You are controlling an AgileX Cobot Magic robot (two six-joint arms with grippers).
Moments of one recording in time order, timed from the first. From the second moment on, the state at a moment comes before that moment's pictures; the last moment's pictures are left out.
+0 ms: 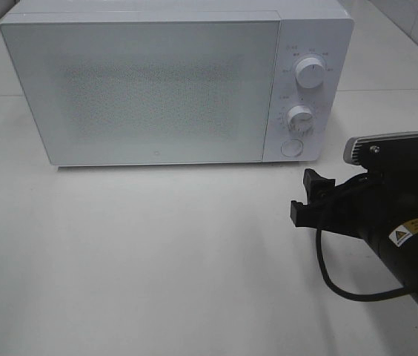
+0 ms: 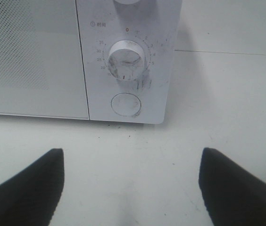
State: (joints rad) left arm 0.03 0.00 -0.50 -0.08 1.04 0.06; right arm 0.82 1.69 -0.24 0.82 -1.21 -0.19
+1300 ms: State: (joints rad) left arm 0.03 0.00 -0.50 -0.08 1.04 0.06; right arm 0.82 1.69 -0.24 0.82 -1.21 1.30
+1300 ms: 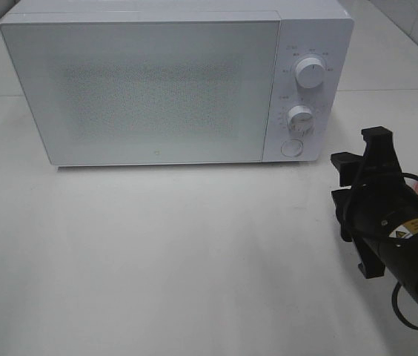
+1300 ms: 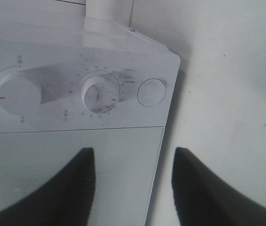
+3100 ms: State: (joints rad) left arm 0.03 0.00 -0.50 -0.08 1.04 0.06; right arm 0.54 1.91 -0.56 0.56 -0.93 1.39
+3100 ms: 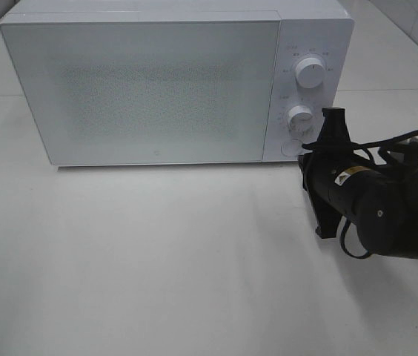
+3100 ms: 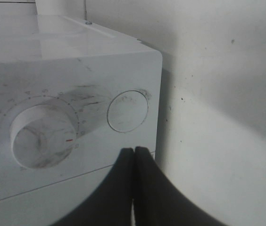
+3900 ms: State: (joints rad) left arm 0.03 0.00 -0.50 -0.08 1.04 0.06; right arm 0.42 2.08 -0.80 0.50 -0.81 1.38
